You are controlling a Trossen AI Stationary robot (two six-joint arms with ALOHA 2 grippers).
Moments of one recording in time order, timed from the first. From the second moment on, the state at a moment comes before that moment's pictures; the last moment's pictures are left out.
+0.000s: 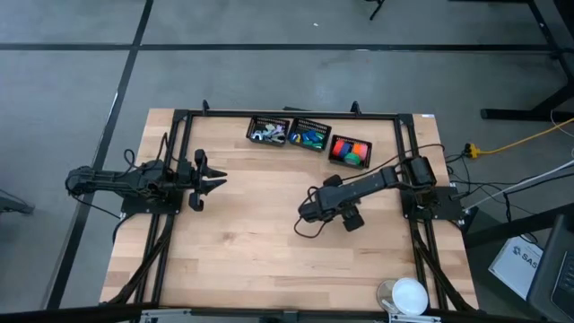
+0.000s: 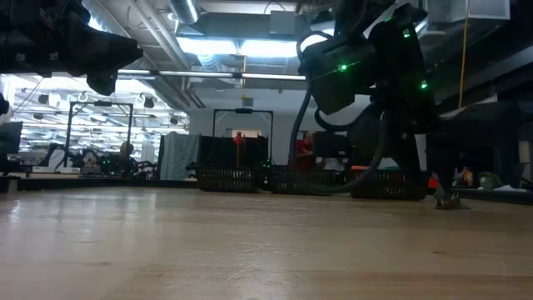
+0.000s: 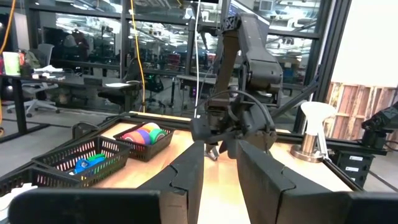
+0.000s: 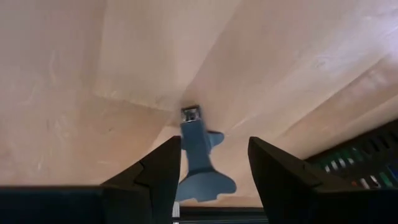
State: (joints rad) left arm -0.02 0.06 0.01 0.18 -0.12 -0.11; right arm 0.21 2.05 1.36 -1.36 0.23 -0.17
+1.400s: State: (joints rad) left arm -0.02 0.06 0.01 0.18 -0.12 -0.11; right arm 0.23 2.05 1.28 -1.27 0.24 -0.31
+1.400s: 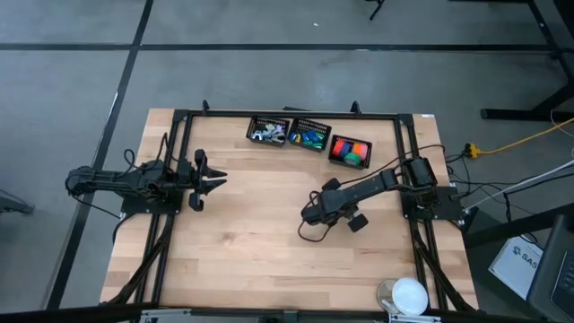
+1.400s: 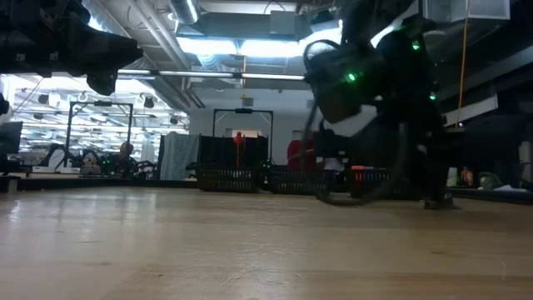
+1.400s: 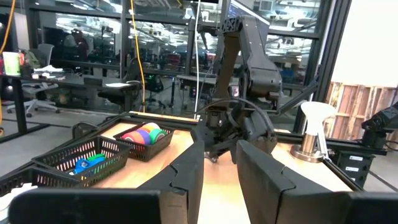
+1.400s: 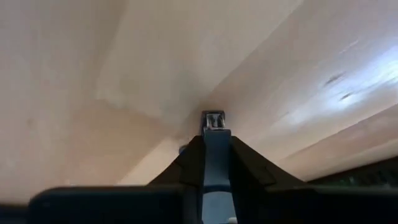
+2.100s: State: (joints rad) left arm -0.02 0.06 0.01 0.18 -0.12 -0.11; right arm 0.11 2.05 1.56 -0.97 0.02 -0.33
